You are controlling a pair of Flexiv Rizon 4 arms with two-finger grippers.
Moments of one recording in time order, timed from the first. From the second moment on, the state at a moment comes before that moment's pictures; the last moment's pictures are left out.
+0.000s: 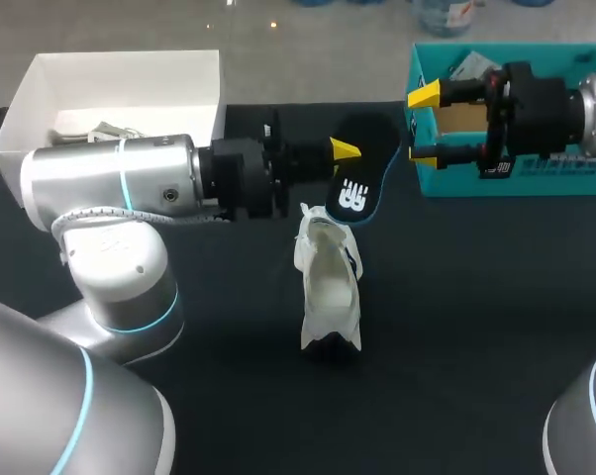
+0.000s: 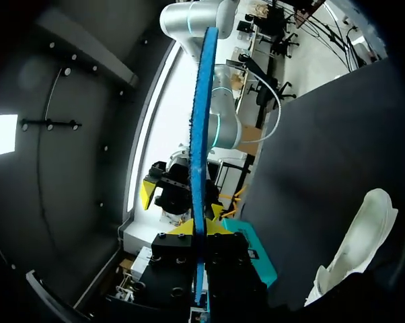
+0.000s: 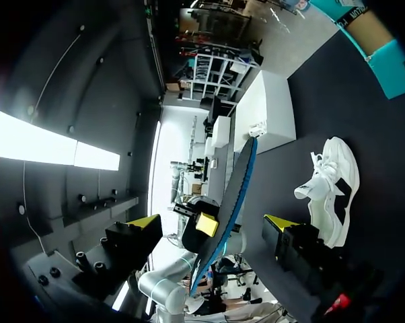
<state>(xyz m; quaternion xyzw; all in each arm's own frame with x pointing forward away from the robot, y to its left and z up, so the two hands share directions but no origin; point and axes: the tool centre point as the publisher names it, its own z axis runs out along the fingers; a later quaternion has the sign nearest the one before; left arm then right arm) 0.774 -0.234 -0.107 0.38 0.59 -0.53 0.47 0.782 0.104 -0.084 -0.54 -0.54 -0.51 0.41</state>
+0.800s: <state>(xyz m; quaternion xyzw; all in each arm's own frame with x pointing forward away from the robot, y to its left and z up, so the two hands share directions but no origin) 0.788 -0.233 -0.096 0.42 0.58 -0.48 0.51 0.788 0.130 -0.088 -0.53 -0.53 -0.51 0.42</state>
